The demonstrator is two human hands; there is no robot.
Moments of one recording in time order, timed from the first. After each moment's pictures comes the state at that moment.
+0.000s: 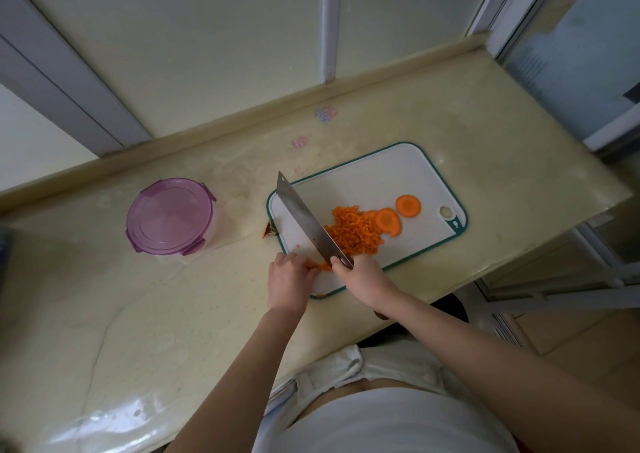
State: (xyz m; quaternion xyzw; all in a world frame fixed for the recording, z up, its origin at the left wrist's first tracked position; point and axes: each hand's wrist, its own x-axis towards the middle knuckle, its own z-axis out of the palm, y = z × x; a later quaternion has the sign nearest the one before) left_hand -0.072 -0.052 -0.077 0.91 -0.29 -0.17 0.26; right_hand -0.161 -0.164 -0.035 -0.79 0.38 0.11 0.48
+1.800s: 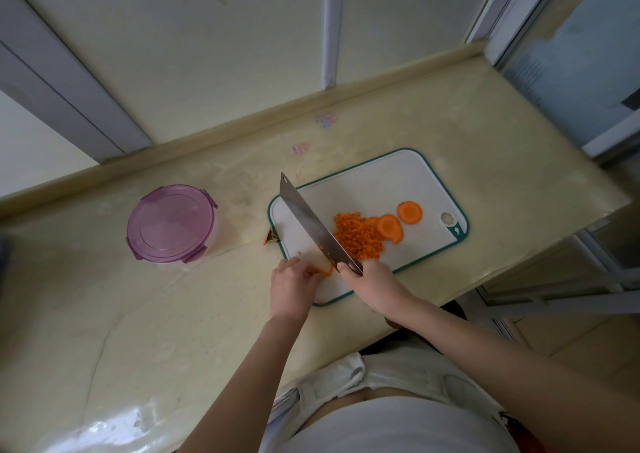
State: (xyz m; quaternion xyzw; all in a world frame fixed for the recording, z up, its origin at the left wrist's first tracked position) left_hand -0.071 -0.054 -0.078 0.89 -0.27 -0.18 0.31; right_hand -0.165 -0.171 -0.022 -0.79 0.40 0.12 0.45
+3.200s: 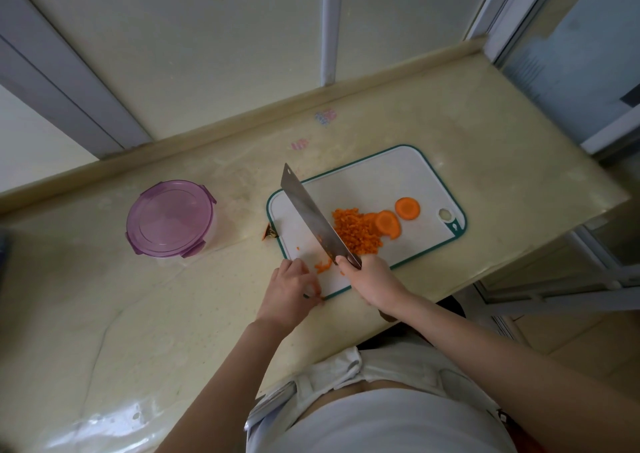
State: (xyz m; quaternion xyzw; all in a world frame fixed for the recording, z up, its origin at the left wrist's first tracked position) left_hand -0.071 -0.031 -0.071 0.85 -0.45 -0.21 0.17; right_hand -0.167 -0.171 -0.029 -0.76 0.39 0.10 0.50
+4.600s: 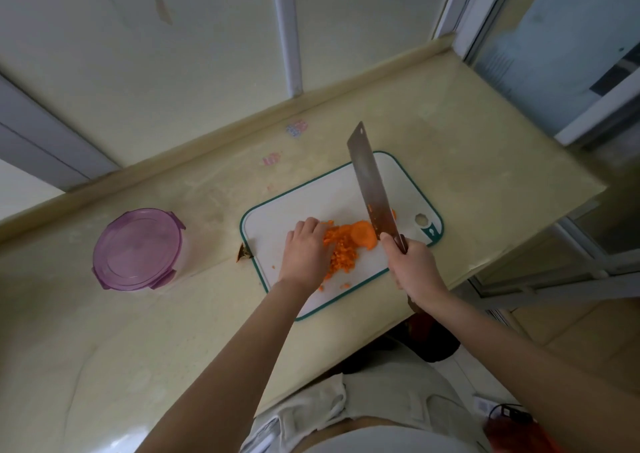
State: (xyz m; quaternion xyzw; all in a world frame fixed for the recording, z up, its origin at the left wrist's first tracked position) left_hand -0.062 -0.142 -0.040 0.86 -0.45 -0.14 0.17; right_hand -0.209 -0.248 -0.017 -0.68 0.50 -0.08 0.53
